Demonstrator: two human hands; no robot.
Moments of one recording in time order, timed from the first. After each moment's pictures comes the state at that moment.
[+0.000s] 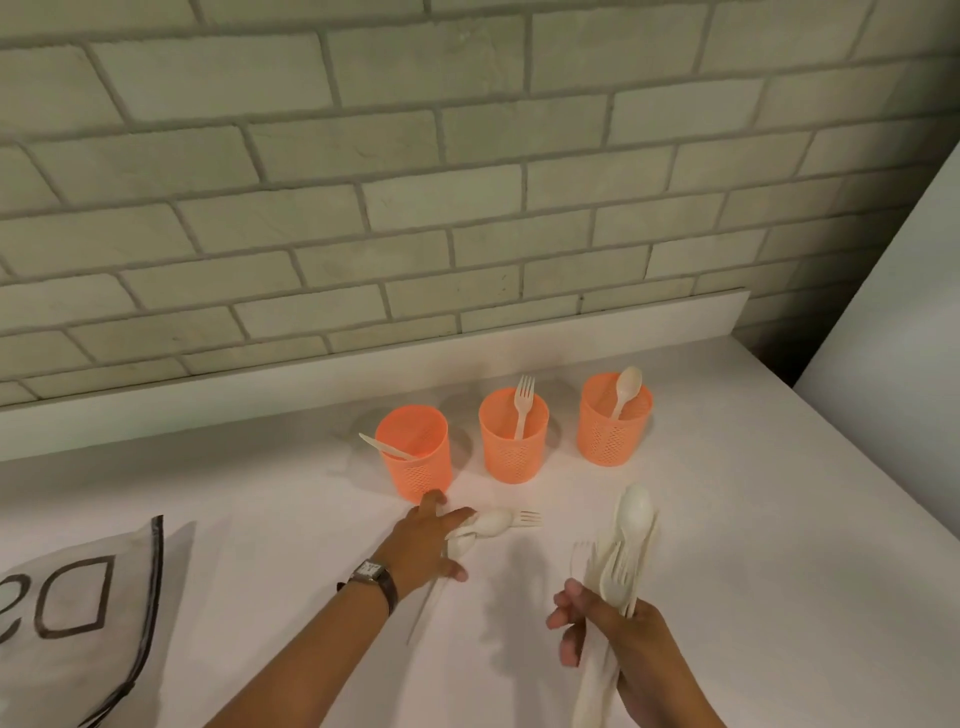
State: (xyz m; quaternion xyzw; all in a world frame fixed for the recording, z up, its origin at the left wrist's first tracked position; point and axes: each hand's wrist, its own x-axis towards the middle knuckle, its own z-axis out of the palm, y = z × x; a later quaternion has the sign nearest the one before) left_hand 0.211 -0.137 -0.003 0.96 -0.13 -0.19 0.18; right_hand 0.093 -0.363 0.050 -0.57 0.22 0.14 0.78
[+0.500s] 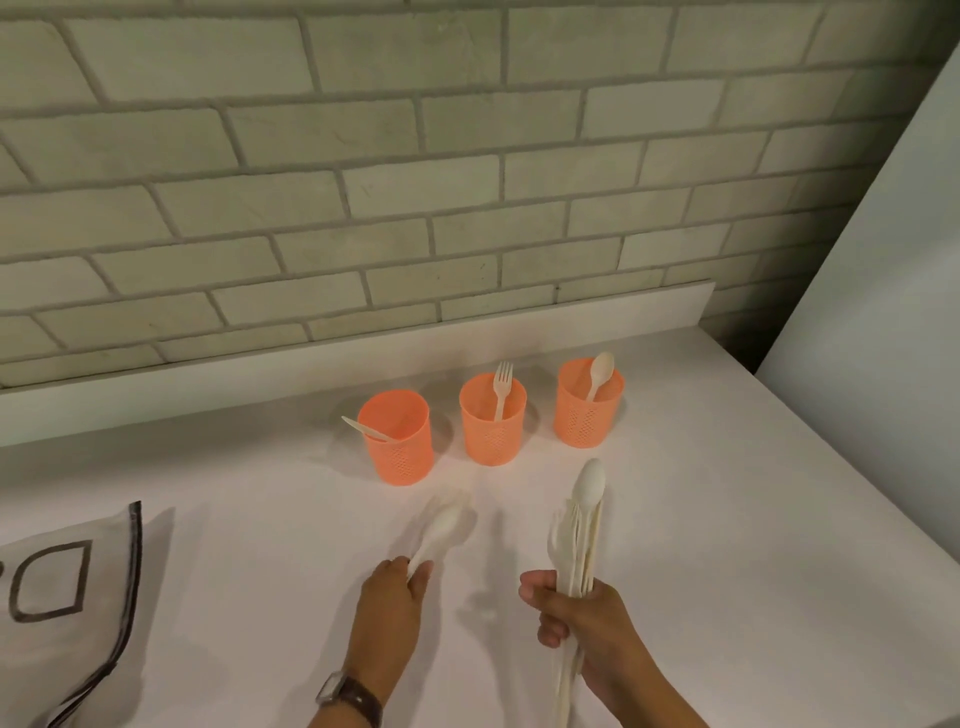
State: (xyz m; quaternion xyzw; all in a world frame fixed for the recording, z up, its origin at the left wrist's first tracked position) left_hand 0.116 -0.153 -0.017 0.94 0.08 -0.02 0.33; right_hand 0.079 -0.352 0.044 -0.56 0.25 0.15 0.78
